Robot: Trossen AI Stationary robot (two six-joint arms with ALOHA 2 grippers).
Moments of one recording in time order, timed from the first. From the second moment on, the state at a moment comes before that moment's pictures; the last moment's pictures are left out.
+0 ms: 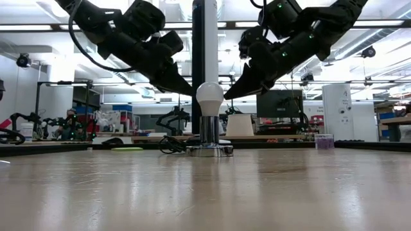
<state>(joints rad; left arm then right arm) 0.21 1.47 0.77 0.16 0.06 0.11 -0.12 1.50 0.73 0.27 0.02 0.00</state>
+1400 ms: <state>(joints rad) 0.21 1.45 0.77 0.13 0.14 0.09 -0.13 1.49 0.73 0.24 0.07 -0.03</state>
